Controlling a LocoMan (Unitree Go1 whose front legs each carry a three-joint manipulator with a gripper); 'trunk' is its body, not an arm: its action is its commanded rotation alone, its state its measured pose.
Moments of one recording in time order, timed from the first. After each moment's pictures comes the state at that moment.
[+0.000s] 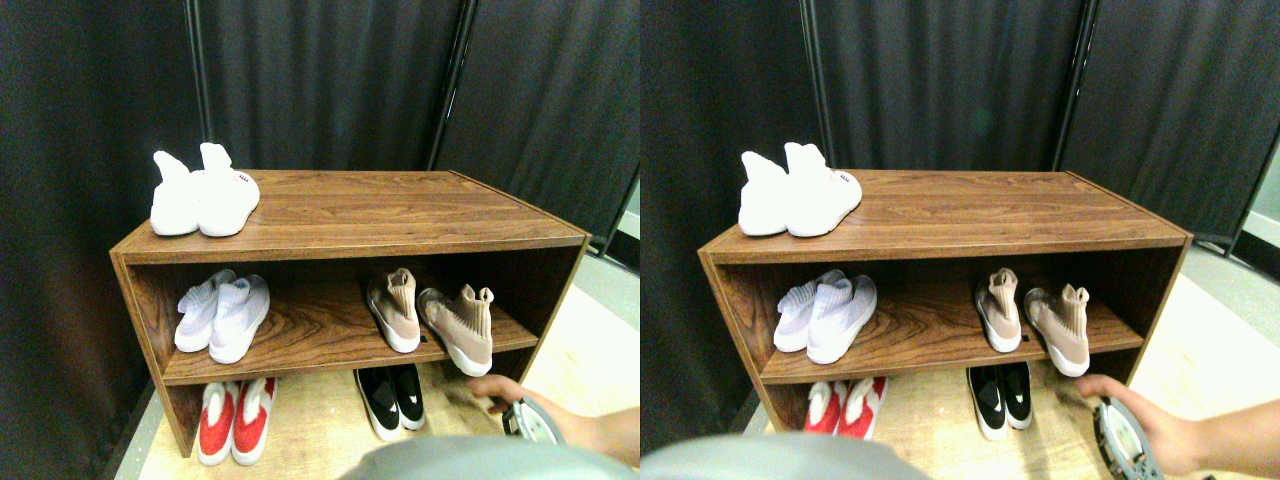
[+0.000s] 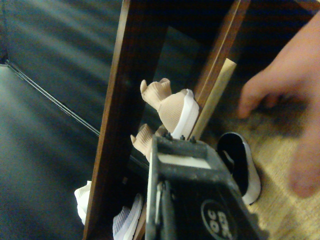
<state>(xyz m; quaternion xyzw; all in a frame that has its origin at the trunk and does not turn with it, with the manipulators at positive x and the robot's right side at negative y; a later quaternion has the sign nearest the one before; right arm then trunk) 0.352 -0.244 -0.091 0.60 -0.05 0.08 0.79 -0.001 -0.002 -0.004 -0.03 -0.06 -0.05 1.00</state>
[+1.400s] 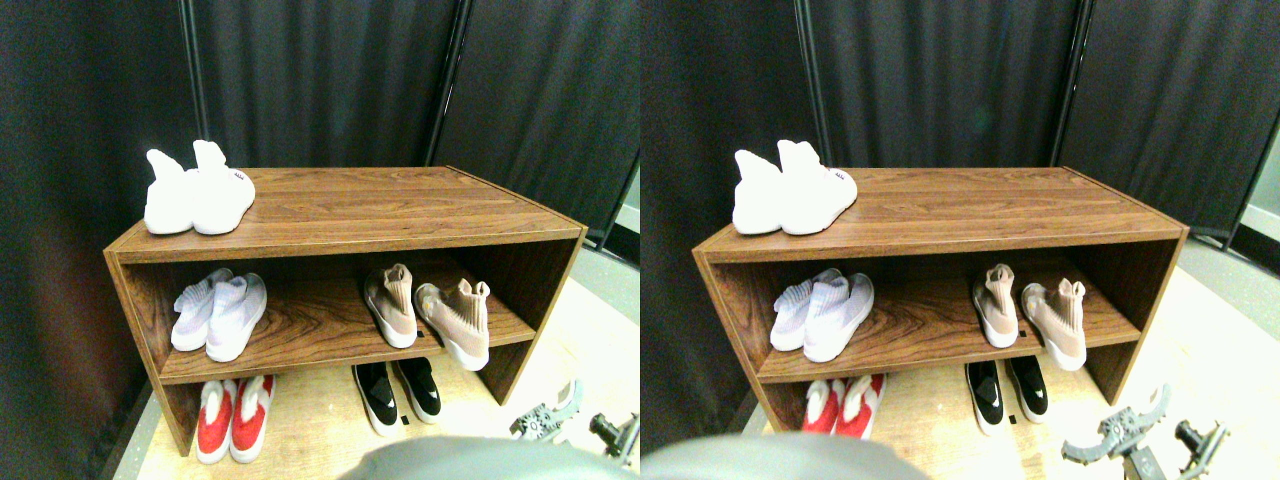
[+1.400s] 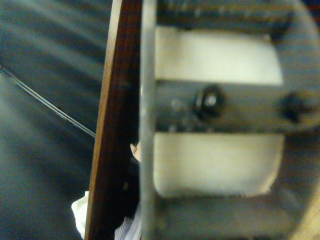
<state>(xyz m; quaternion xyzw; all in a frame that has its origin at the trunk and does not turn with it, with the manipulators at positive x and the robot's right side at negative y) 0.382 -0.237 -0.078 0.57 -0.04 0.08 0.81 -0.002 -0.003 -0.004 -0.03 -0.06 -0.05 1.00</state>
